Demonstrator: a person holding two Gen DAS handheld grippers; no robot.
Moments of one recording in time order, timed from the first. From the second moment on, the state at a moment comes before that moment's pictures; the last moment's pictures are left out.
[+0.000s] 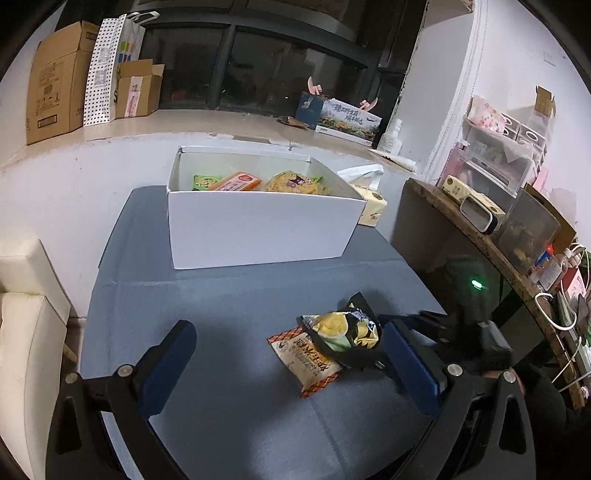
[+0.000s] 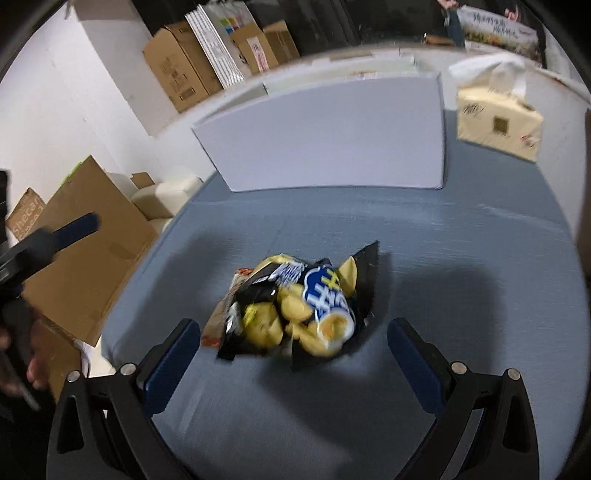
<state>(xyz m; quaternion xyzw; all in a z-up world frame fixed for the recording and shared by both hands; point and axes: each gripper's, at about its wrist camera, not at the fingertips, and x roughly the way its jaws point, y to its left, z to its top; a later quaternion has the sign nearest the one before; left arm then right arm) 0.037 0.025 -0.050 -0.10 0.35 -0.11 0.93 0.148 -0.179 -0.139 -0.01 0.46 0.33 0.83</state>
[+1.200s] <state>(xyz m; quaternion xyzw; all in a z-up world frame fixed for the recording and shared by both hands) 0.112 -0.059 -0.148 -0.02 0.49 -0.14 0.86 0.107 -0.266 -0.068 0.01 0.36 0.24 0.90</state>
